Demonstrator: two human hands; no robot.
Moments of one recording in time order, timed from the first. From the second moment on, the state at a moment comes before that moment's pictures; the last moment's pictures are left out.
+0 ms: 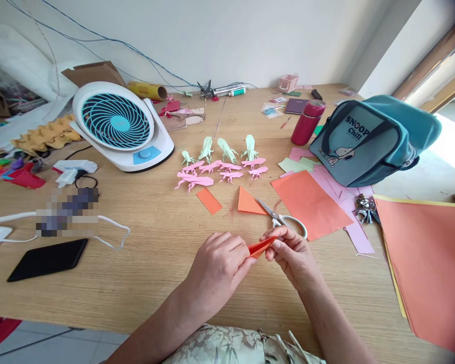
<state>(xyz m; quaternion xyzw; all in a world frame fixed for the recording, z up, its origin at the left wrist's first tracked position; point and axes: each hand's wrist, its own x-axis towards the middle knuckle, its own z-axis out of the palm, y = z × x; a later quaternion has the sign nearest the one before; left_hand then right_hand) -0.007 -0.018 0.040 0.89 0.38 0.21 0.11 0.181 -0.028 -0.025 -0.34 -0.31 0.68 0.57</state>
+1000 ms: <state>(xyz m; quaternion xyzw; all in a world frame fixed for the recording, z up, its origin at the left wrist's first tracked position) -0.008 -0.020 0.043 0.89 0.38 0.21 0.12 0.181 -0.028 -0.024 -0.35 -0.32 0.65 0.59</state>
